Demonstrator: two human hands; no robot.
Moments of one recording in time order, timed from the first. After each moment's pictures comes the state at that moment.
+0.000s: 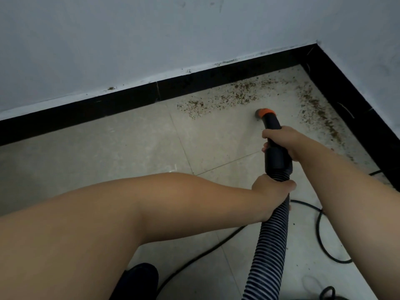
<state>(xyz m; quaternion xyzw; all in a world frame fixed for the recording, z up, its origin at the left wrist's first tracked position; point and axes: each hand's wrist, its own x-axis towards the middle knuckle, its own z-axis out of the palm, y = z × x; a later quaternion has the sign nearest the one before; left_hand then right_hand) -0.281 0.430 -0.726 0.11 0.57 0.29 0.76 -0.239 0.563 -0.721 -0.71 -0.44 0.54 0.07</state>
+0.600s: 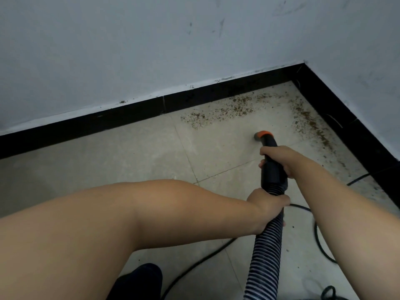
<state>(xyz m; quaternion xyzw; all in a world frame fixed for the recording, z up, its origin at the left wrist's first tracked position) -0.296 0.396 -0.711 0.14 0.57 0.26 0.77 -0.240 0.526 -0.710 -0.72 -0.40 0.56 0.08</state>
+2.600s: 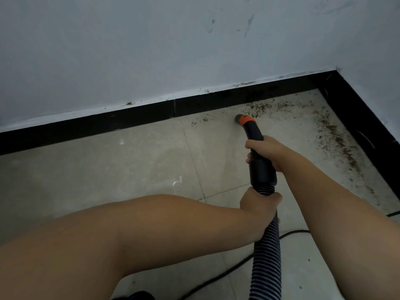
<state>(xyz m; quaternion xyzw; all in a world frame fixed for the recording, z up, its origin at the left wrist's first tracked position) -0.329 0.445 -0.744 0.10 0.63 0.36 0.68 -0.316 0.583 -0.730 -0.64 -0.50 0.58 0.05</state>
